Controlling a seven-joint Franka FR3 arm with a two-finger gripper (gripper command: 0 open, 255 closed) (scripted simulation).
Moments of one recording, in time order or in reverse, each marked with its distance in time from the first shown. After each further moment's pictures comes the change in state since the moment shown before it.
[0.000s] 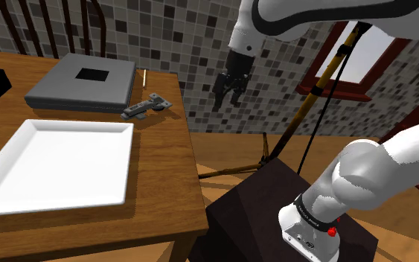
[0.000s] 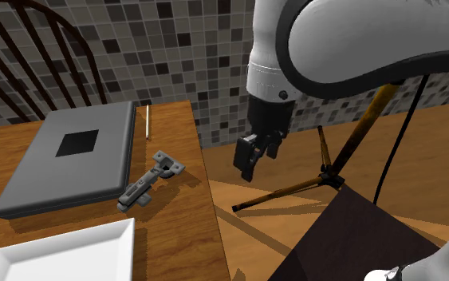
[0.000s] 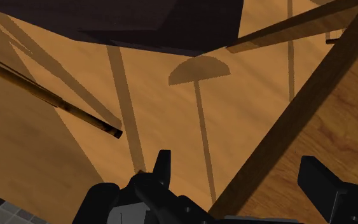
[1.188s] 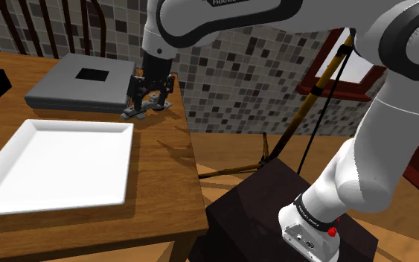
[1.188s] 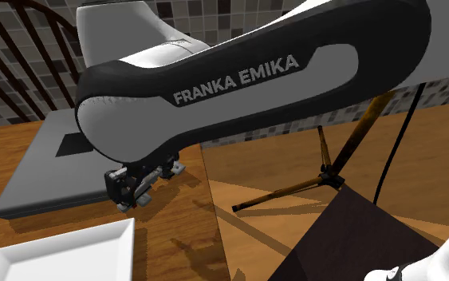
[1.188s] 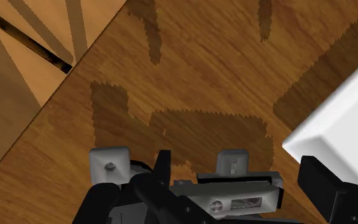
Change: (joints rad) arm 0.130 0.590 0.167 0.505 -0.126 0.203 0.210
